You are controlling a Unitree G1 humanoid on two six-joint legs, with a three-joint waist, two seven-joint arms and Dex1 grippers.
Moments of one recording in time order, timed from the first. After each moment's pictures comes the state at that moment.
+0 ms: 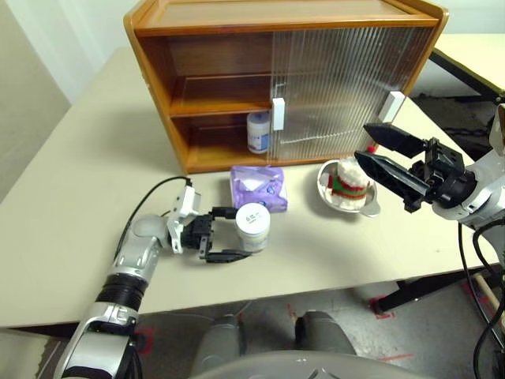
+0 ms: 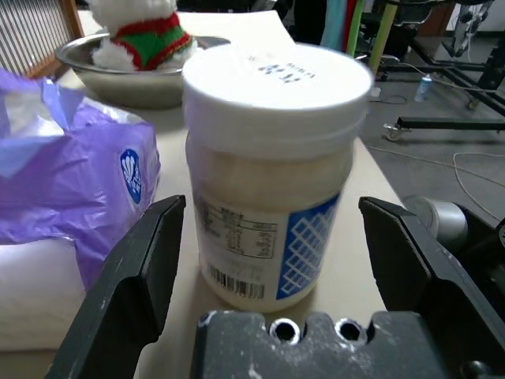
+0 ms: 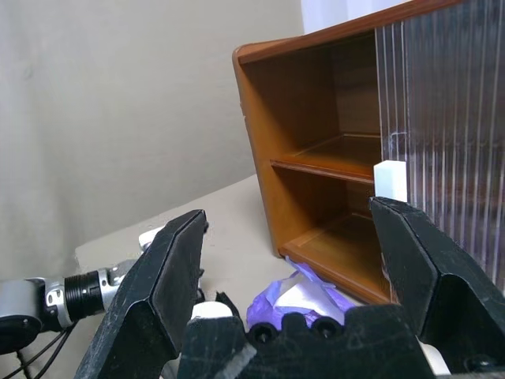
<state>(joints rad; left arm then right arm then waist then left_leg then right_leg) -0.32 0.44 -0.12 0.45 -0.35 -0.18 -1.51 -0.18 -0.60 -0.33 -0.45 0.98 0.56 0.80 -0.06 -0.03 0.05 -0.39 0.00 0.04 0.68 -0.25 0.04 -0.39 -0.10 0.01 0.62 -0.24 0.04</state>
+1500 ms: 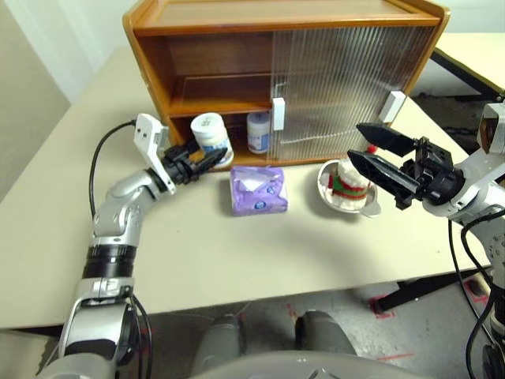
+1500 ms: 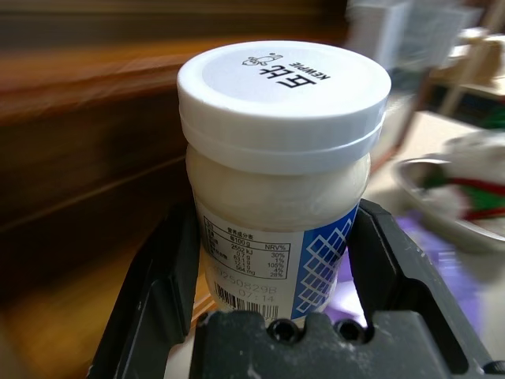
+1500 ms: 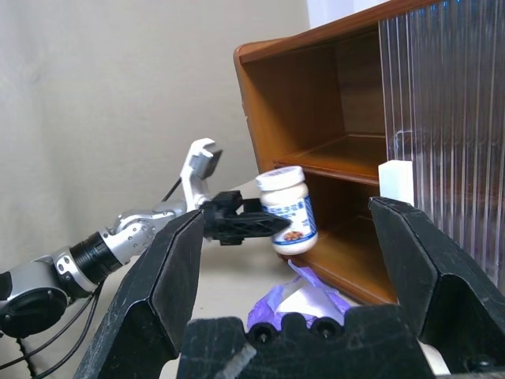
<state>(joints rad) -0.49 0.45 0.12 0.30 -0.39 0.28 -0.74 -0.21 -0.57 -0.29 -0.41 0.95 0.53 0.82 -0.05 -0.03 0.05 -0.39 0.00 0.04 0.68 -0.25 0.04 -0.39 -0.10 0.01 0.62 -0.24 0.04</state>
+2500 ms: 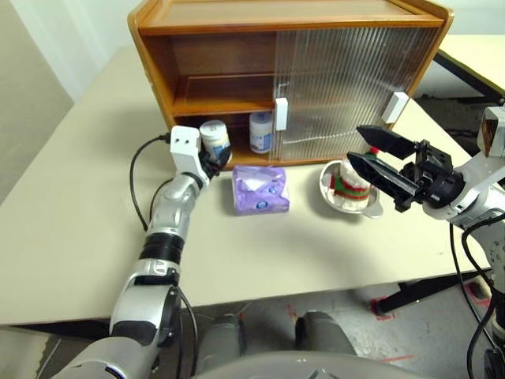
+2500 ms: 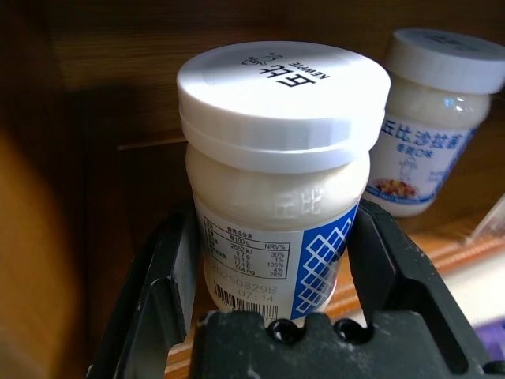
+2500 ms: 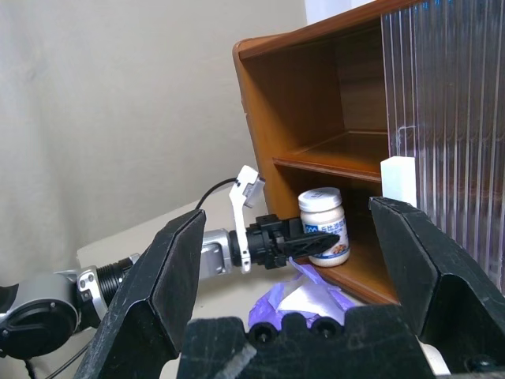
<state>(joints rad) -0.61 0.18 0.11 0.63 -0.15 0.04 -0.27 -0.19 -0.57 -0.29 -0.43 0.95 0.53 0.80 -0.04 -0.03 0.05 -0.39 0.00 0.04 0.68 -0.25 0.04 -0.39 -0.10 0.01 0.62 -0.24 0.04</state>
